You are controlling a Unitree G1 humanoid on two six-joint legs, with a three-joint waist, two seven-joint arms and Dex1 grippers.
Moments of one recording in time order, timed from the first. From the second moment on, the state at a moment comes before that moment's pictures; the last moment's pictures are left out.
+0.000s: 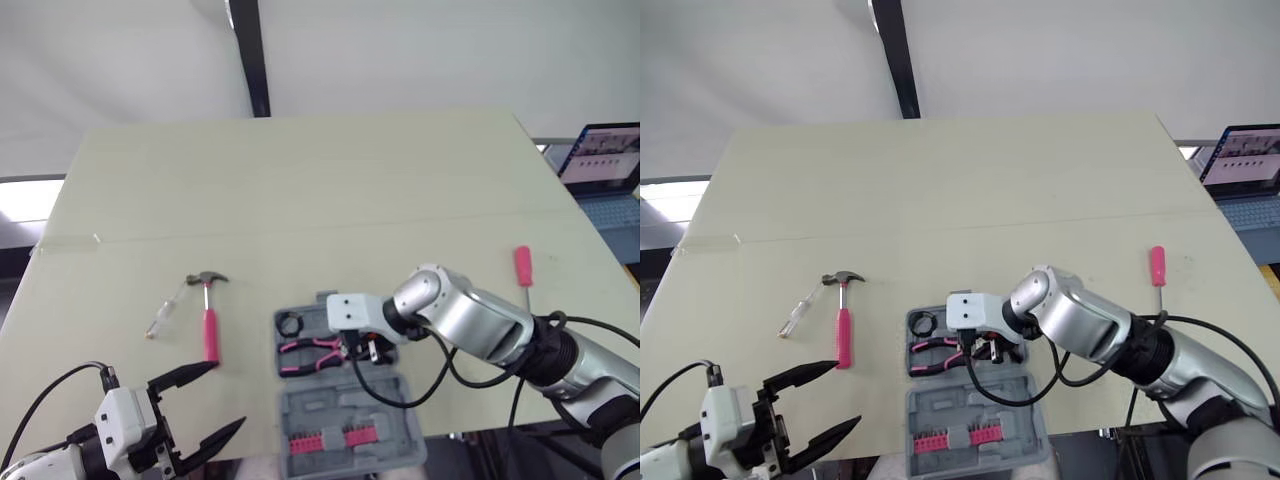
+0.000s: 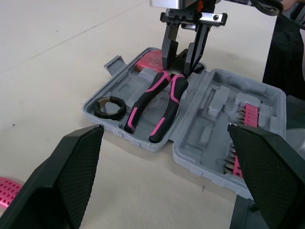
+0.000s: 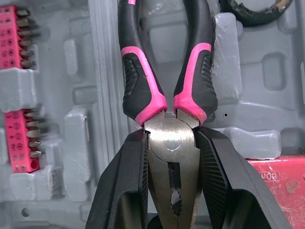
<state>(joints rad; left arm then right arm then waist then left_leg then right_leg) 0.71 0.55 0.36 -0.59 -0.48 -0.05 -0.94 -0.84 -0.70 0.84 -0.38 0.11 1.02 1.09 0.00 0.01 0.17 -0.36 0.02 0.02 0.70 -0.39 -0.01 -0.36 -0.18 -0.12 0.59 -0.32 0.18</state>
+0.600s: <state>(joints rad) 0.71 0.55 0.35 -0.61 -0.47 -0.05 -0.93 -0.81 -0.67 0.84 -0.35 0.10 0.99 1.10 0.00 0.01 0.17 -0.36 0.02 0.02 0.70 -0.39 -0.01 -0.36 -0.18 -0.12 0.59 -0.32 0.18</state>
